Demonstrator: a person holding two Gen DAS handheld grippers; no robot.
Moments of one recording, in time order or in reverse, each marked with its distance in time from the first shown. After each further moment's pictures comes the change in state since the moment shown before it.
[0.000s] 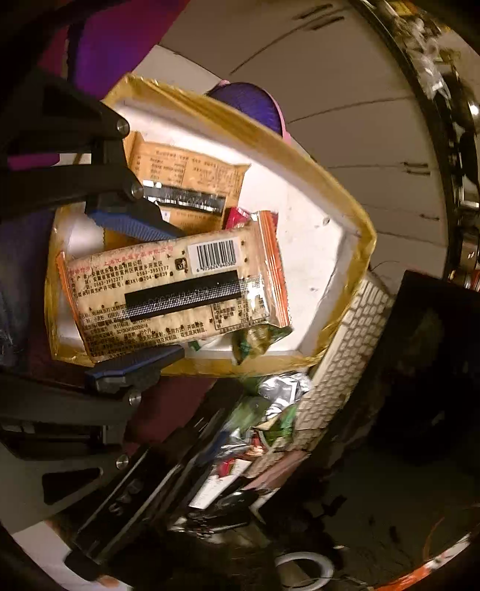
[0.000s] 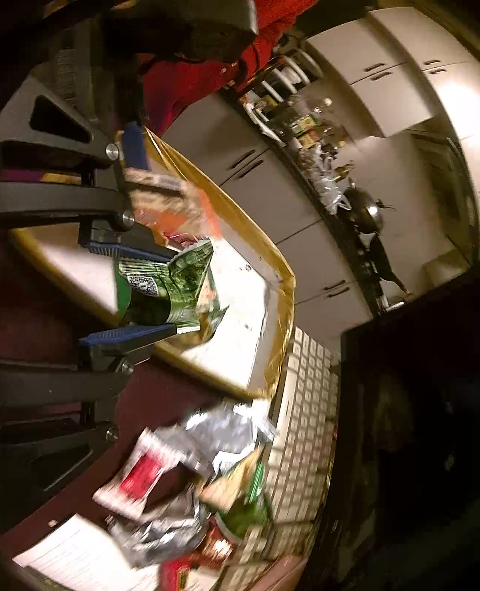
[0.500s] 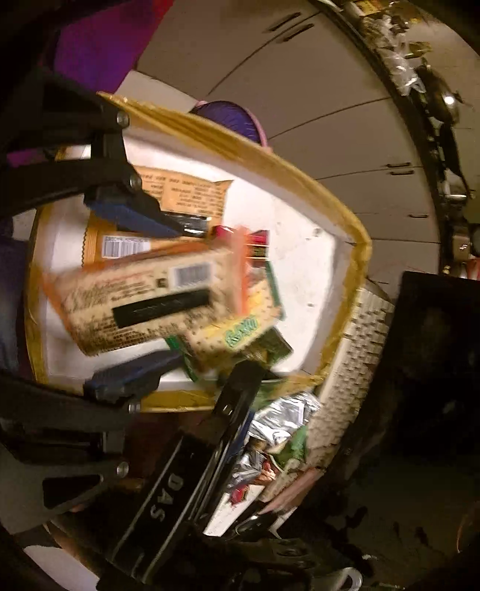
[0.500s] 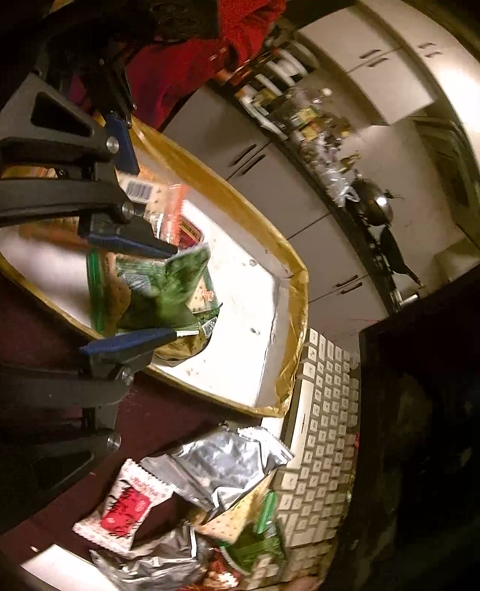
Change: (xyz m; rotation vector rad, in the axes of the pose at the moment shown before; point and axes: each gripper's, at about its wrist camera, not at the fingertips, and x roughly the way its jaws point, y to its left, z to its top) left arm 0.003 0.007 0.003 0.084 -0.053 0.089; right arm 0.013 -0.008 0.001 0.081 0.022 0.029
